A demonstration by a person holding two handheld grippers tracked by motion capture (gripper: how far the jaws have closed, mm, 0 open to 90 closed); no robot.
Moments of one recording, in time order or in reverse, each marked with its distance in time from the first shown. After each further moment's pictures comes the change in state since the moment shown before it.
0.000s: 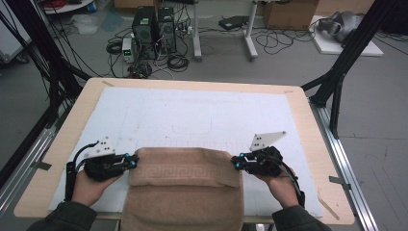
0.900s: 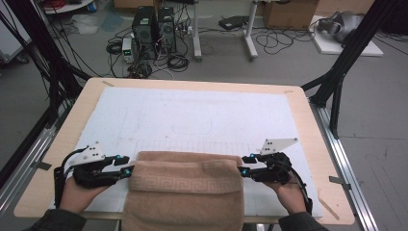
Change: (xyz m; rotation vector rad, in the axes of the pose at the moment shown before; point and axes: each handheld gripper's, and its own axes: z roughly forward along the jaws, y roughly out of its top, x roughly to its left) left arm 0.011 0.006 -0.009 -0.006 -0.032 -0.019; right arm -0.009 -0.023 -0.010 -0.032 -0.056 0.082
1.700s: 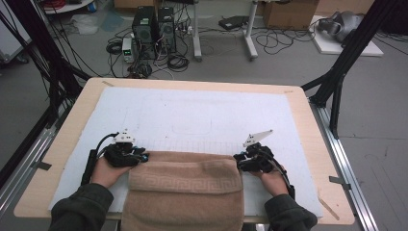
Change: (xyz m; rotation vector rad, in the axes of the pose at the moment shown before) left arm 0.035 -0.001 0.081 0.202 0.062 -0.037; right arm -0.039 -0.010 0.064 0.161 0.015 0.046
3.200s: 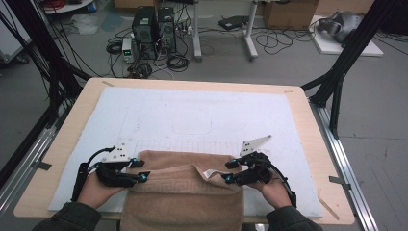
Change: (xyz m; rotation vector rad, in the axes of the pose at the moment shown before) left arm -0.049 -0.007 -0.047 -0.074 -0.105 0.122; right arm 0.048 0.013 -0.019 -0.059 0.163 -0.078
